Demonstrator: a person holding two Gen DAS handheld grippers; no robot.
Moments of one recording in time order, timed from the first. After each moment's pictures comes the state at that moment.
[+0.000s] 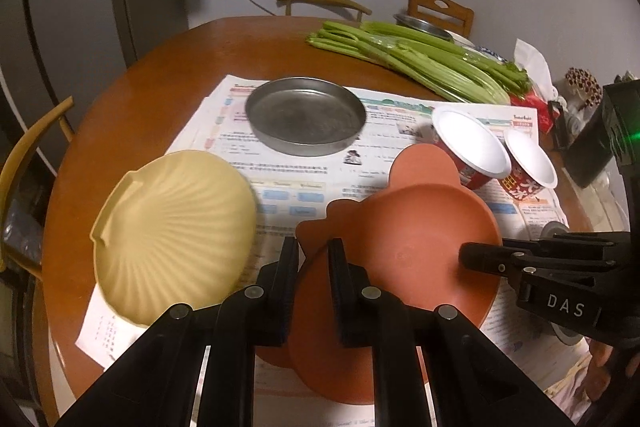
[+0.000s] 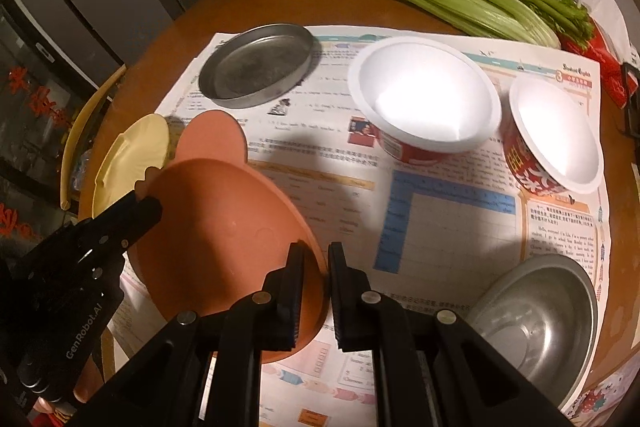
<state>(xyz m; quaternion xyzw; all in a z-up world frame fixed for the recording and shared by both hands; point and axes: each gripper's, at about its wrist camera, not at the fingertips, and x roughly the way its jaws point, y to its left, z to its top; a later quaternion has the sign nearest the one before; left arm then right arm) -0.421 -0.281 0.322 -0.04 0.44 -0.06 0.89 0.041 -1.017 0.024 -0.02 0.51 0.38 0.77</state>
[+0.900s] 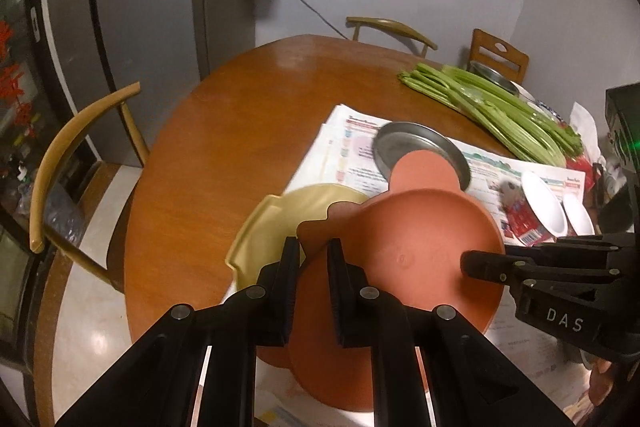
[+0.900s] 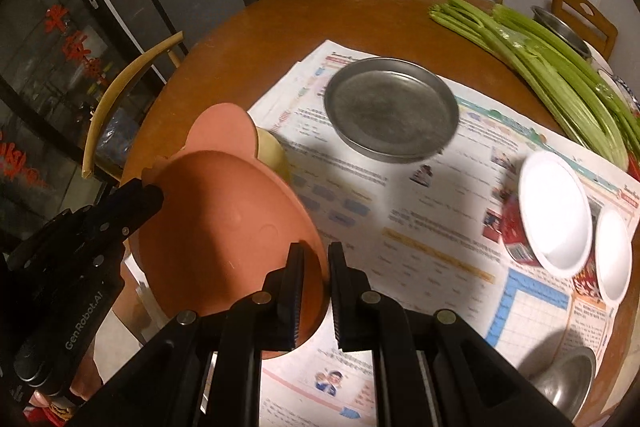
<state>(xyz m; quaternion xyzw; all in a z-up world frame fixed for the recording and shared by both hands) -0.413 -0.174 0.342 -0.08 0.42 0.03 0.90 0.008 -0.905 0.076 -0.10 0.47 0.44 0.76</state>
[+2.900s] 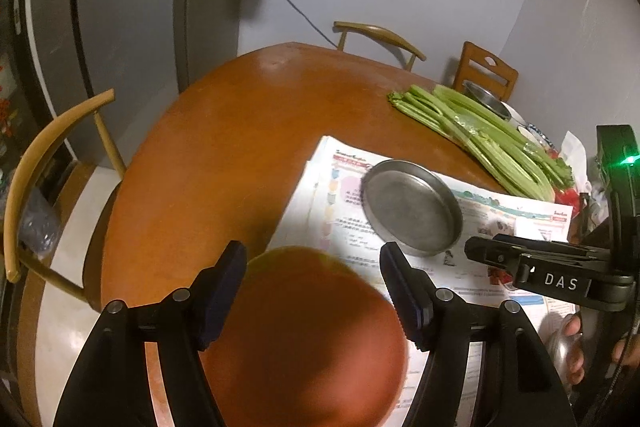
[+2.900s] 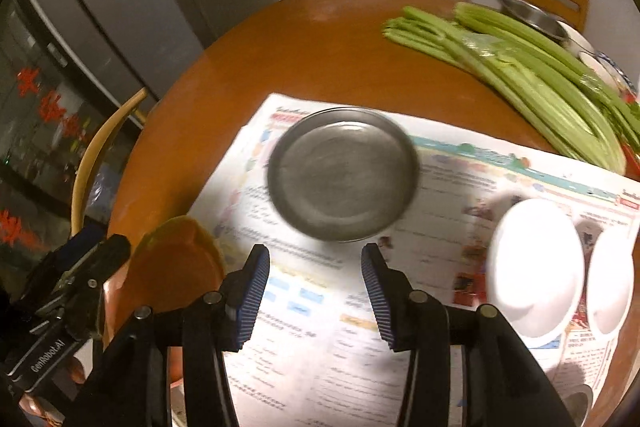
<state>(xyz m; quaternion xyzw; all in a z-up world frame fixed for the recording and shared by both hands) -0.351 -0.168 0.355 -0.11 0.42 -0.01 0.90 0.081 -0.907 0.086 -0.02 0.47 0.40 0.79</state>
